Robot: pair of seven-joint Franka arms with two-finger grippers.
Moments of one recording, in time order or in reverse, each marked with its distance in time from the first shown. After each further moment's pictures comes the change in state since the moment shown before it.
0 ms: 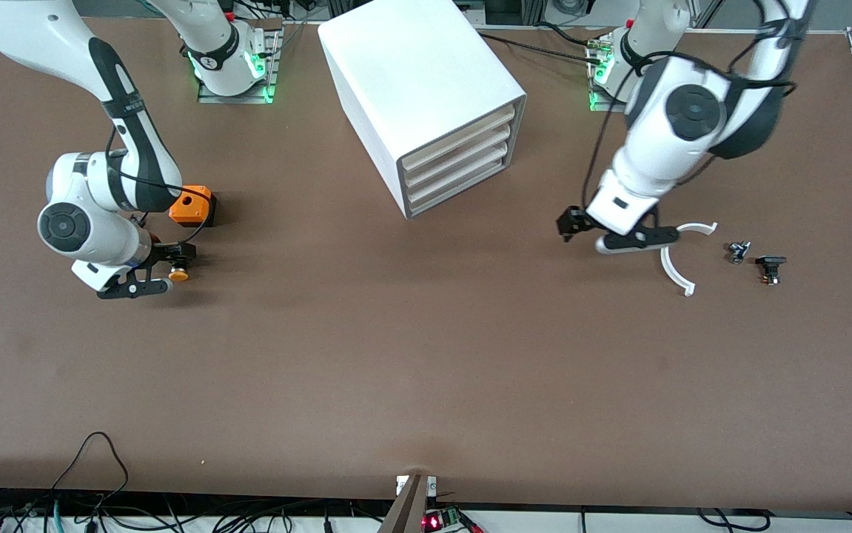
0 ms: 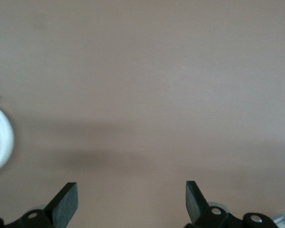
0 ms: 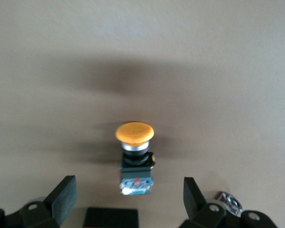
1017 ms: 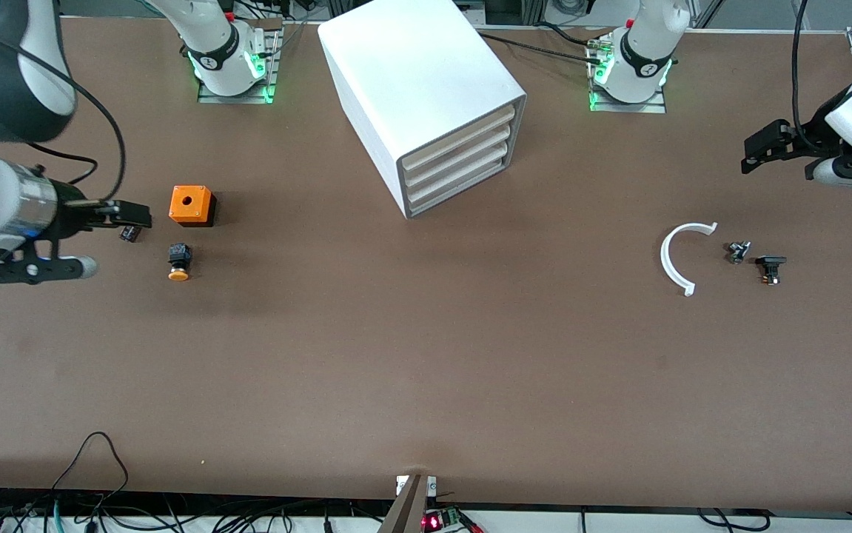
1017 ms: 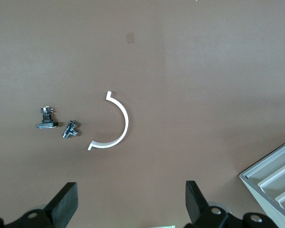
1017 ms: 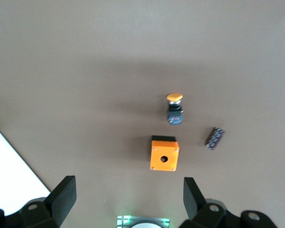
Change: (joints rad) left arm 0.001 -0.148 0.321 0.330 0.000 -0.584 0.507; right arm 0.052 -0.059 0.030 0.716 0.135 -0.781 0.069
